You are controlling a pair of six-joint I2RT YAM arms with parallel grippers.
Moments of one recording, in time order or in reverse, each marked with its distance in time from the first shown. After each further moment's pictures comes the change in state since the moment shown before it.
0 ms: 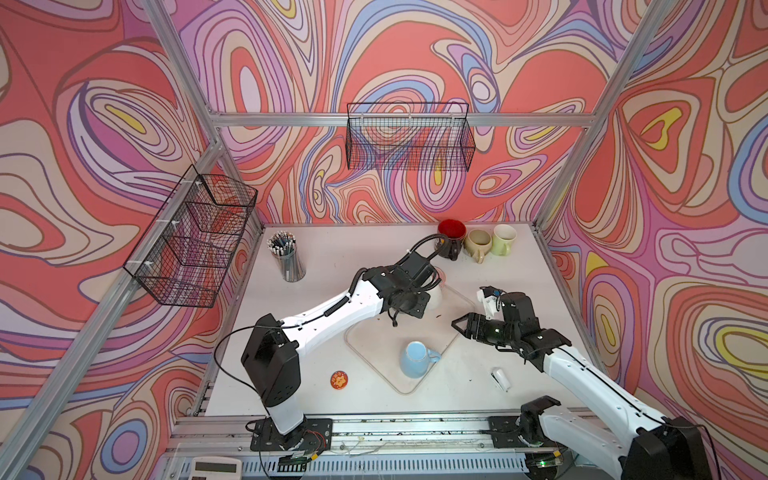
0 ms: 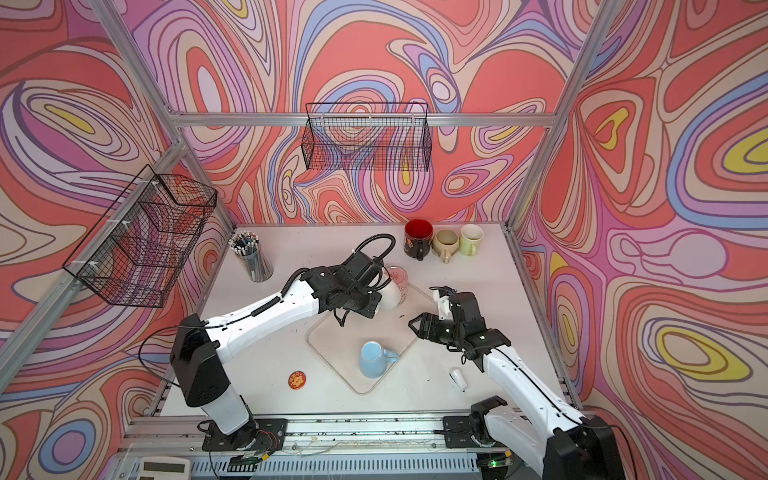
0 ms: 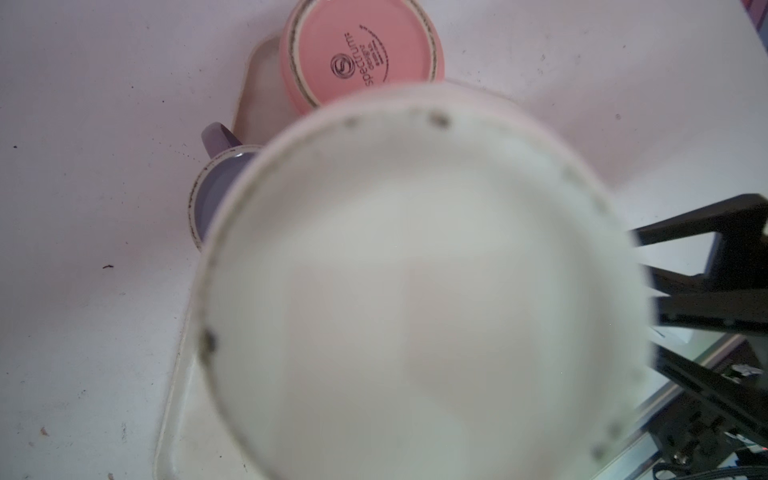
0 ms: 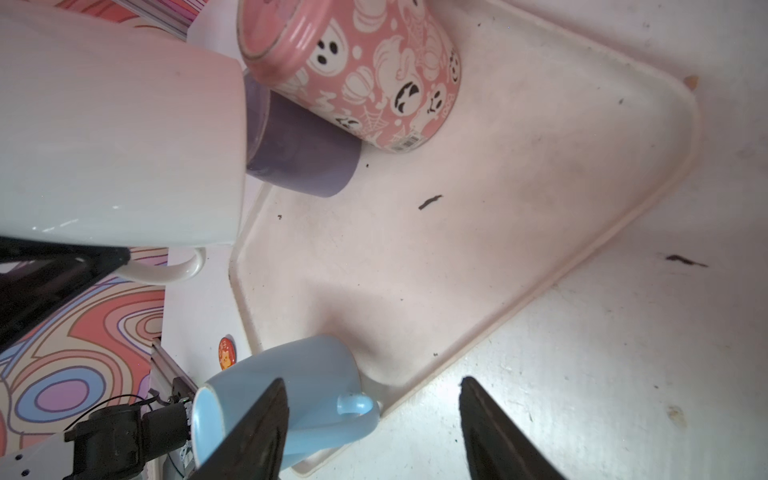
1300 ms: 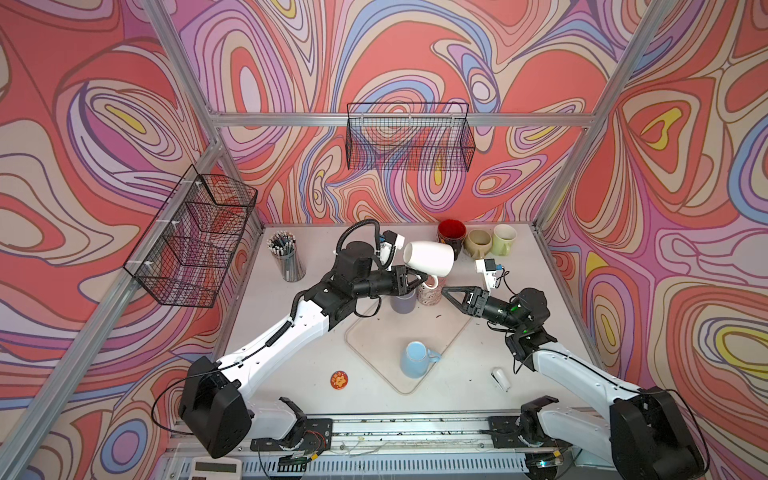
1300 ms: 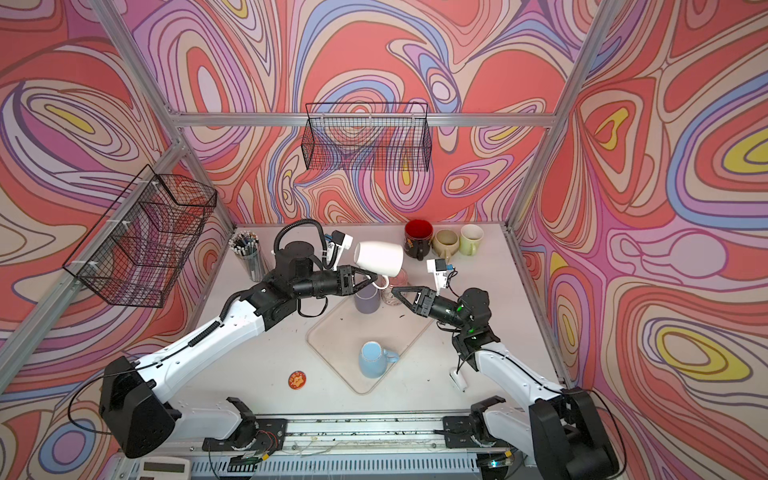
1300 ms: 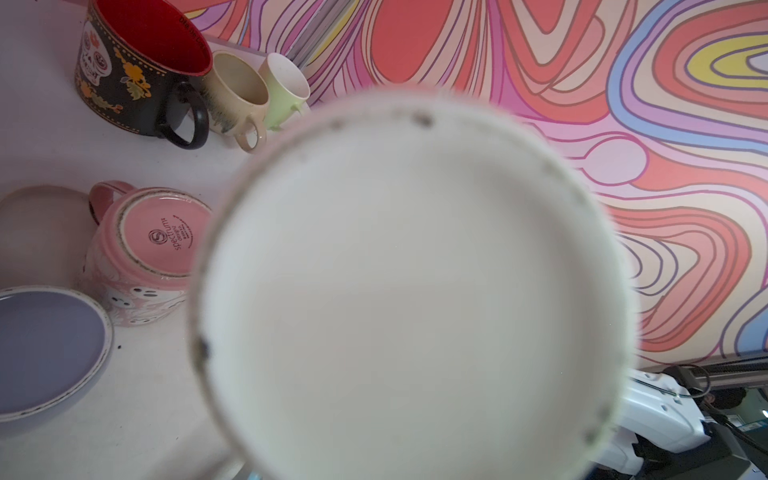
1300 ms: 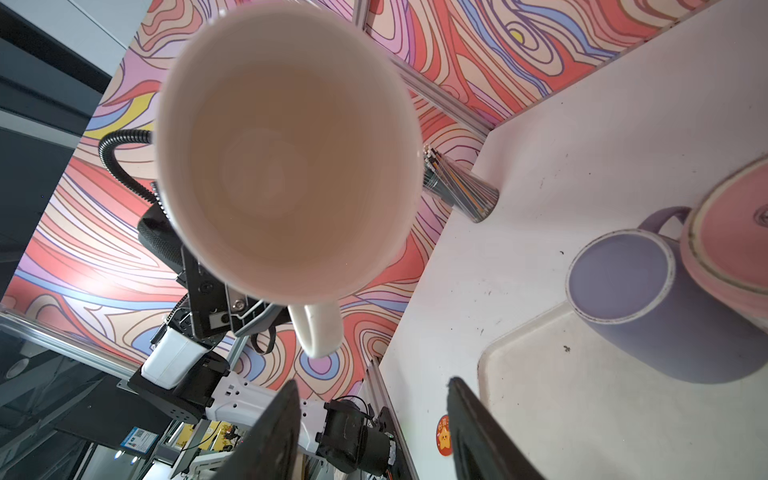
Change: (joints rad) left arm 0.218 -0.357 -0.388 0.752 0.618 -0.377; right arm 0.000 0.167 -0.082 1.154 -0.395 0.557
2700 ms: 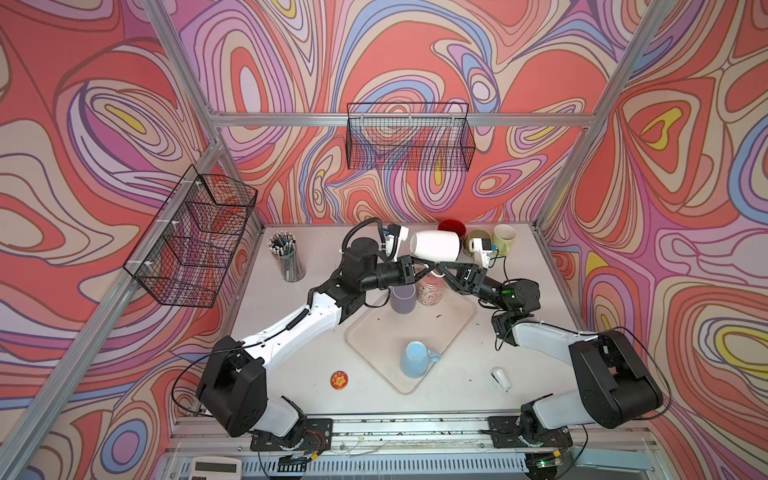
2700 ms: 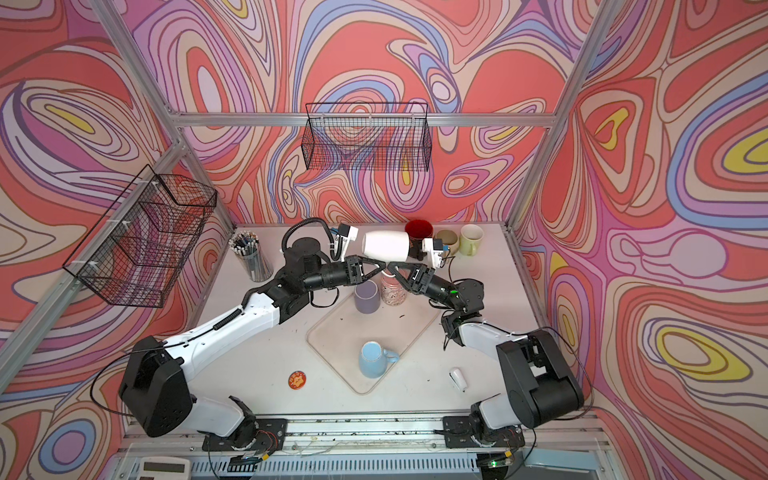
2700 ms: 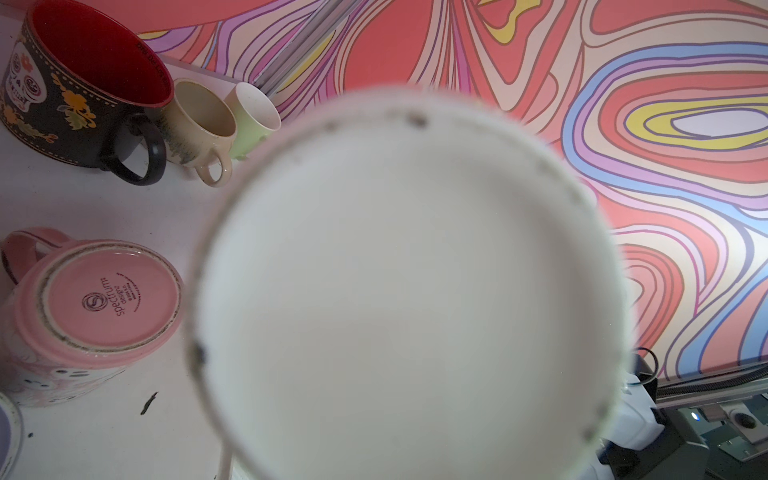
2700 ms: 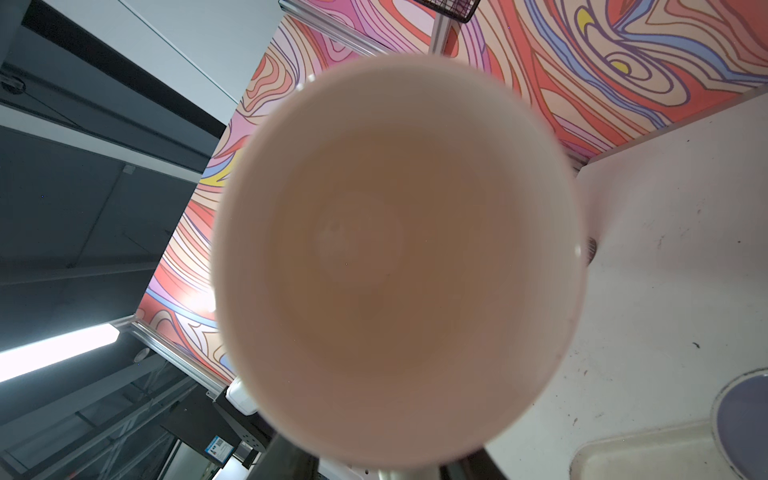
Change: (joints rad) left arm 0.008 0.124 0.000 0.265 0.037 -0.131; right arm 0.000 0.321 0.137 0.541 0.008 0.342
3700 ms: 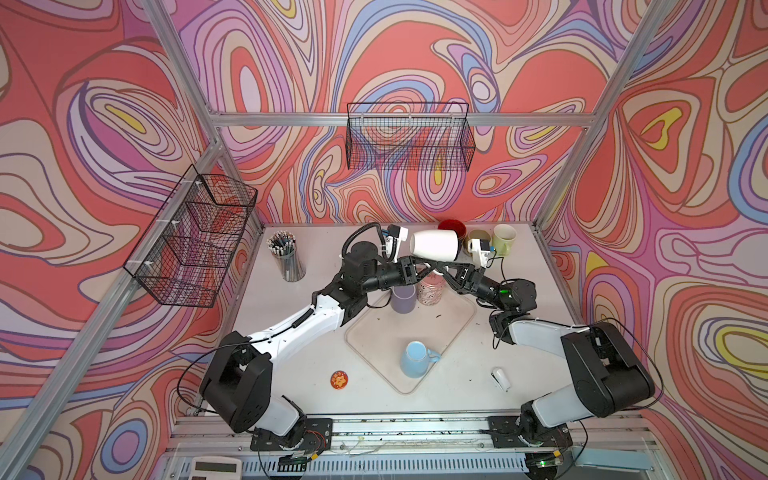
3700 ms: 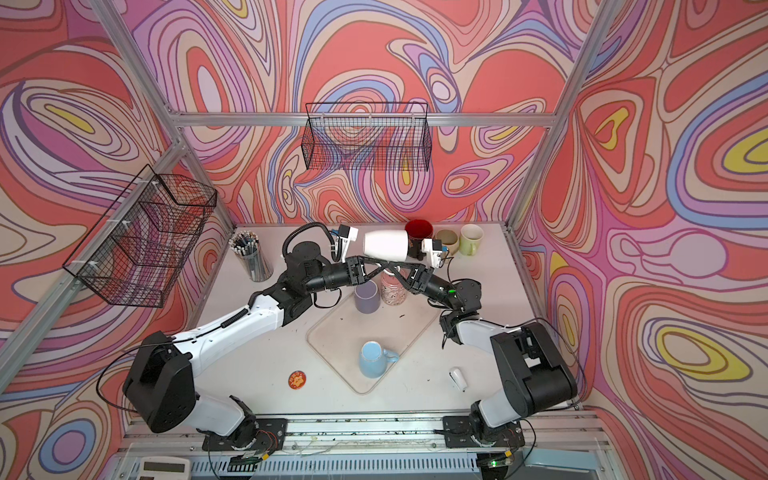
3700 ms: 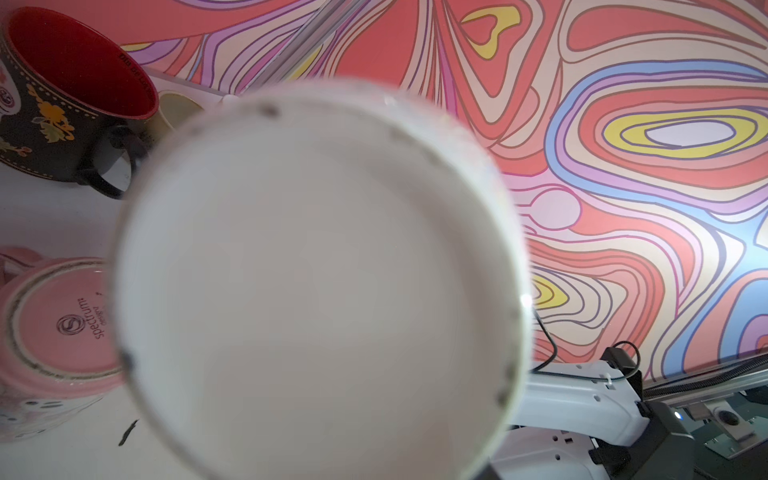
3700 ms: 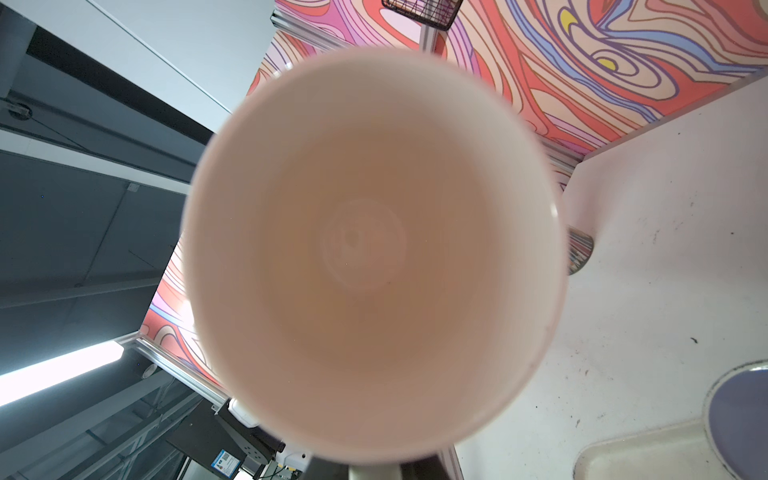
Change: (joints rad) left arm 0.001 0.016 -0.055 0.124 -0.002 -0.031; right arm -0.003 0.049 0.001 0.030 0.018 0.033
